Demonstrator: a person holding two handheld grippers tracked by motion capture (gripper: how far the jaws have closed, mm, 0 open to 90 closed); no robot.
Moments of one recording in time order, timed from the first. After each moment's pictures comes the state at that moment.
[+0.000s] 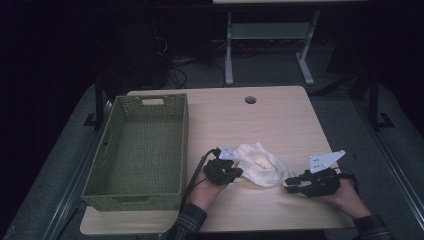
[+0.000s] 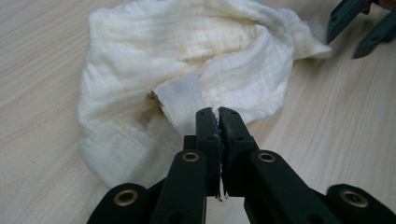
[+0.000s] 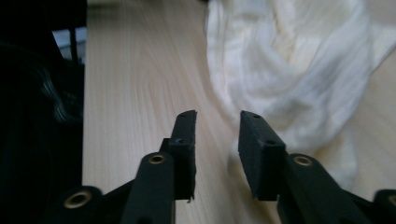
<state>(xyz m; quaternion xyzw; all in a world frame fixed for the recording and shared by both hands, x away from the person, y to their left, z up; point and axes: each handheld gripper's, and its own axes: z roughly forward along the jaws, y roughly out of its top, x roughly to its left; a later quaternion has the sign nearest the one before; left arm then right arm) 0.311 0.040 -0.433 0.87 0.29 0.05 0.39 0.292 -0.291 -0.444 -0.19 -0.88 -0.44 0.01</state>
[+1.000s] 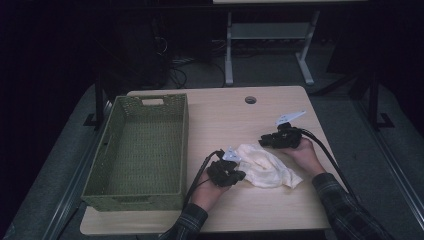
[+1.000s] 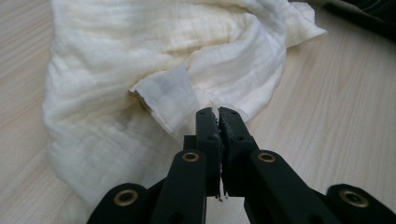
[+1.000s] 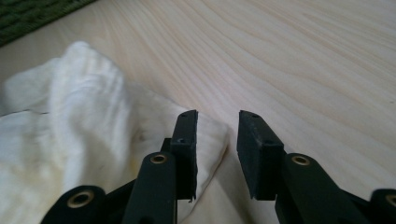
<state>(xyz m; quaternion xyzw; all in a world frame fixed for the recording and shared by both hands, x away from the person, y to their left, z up) 0.312 0.032 -0.440 0.88 0.28 0.03 0.39 0.443 -0.229 -0.465 -0.30 -0.86 -0.42 -0.04</state>
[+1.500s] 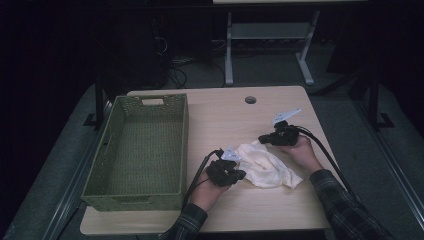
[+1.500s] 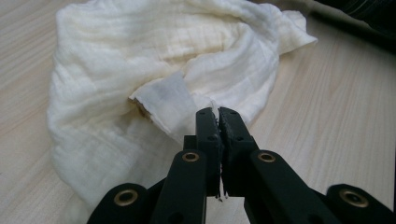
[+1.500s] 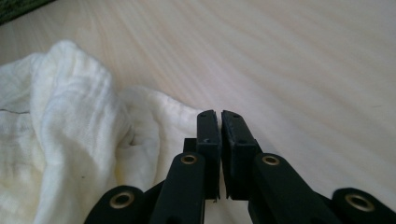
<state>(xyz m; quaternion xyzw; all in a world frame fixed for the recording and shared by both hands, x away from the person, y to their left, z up) 0.310 0.035 -0.433 0.88 0.27 0.02 0.40 0.449 -0.228 -0.458 -0.30 -0.87 -0.40 -0.05</state>
